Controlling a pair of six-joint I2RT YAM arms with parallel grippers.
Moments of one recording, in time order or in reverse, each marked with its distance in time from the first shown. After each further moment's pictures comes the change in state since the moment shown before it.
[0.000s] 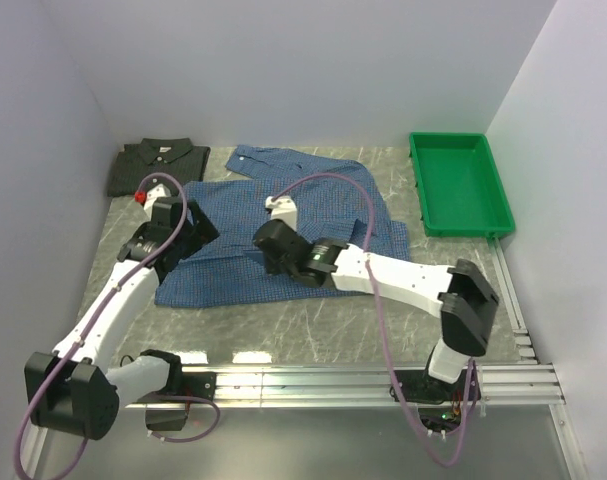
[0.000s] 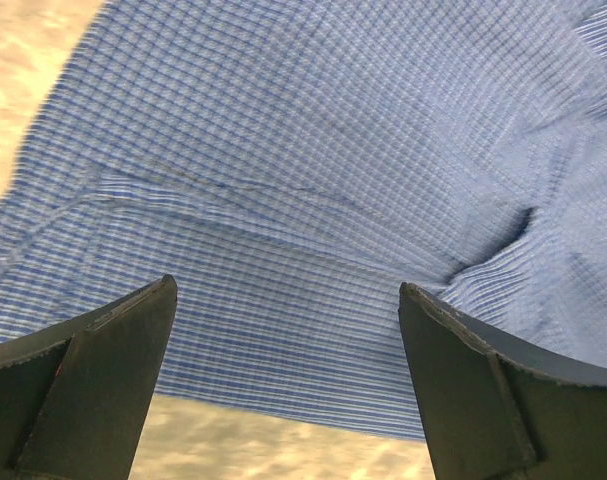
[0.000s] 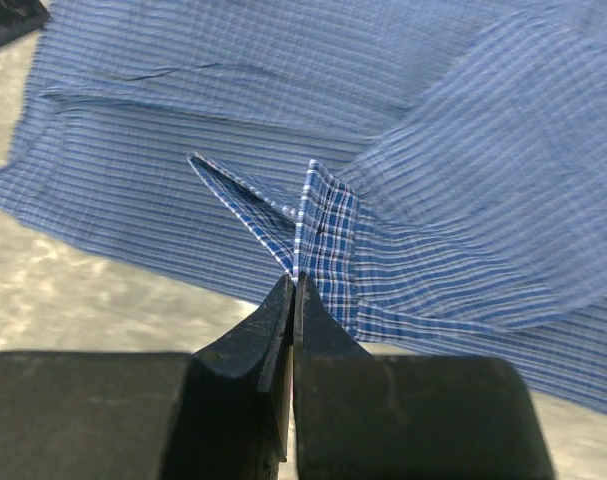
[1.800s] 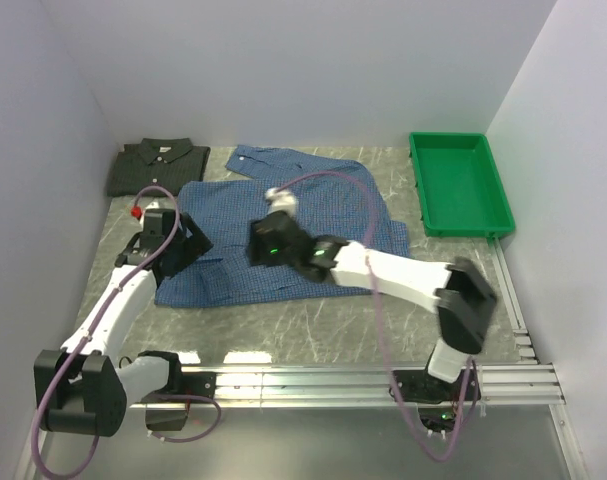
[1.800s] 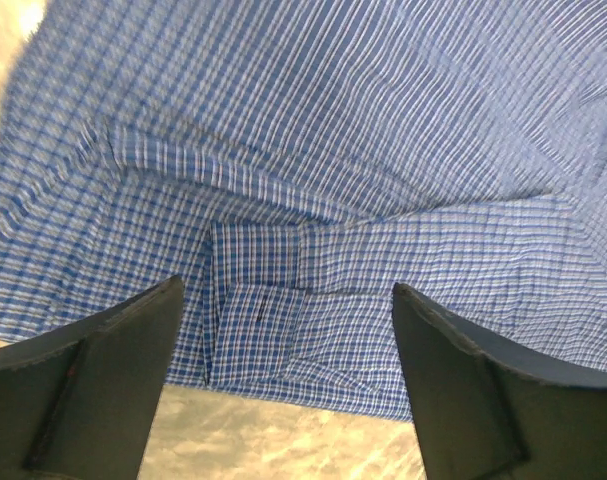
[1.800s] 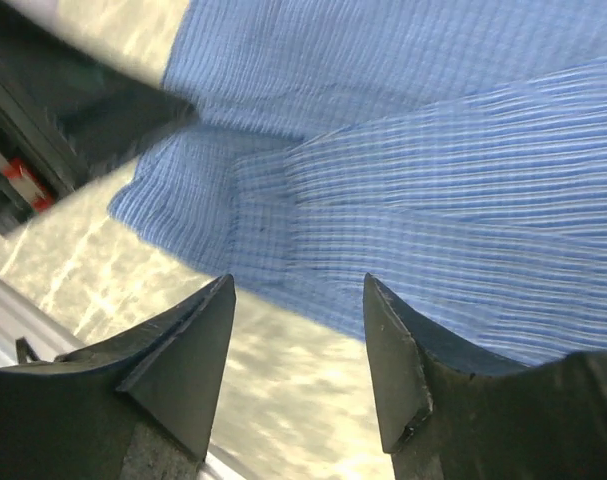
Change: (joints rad) left arm 0.134 -0.021 -0.131 0.050 0.152 0.035; right arm -0.013 0.080 0.021 0.182 -0.134 0.072
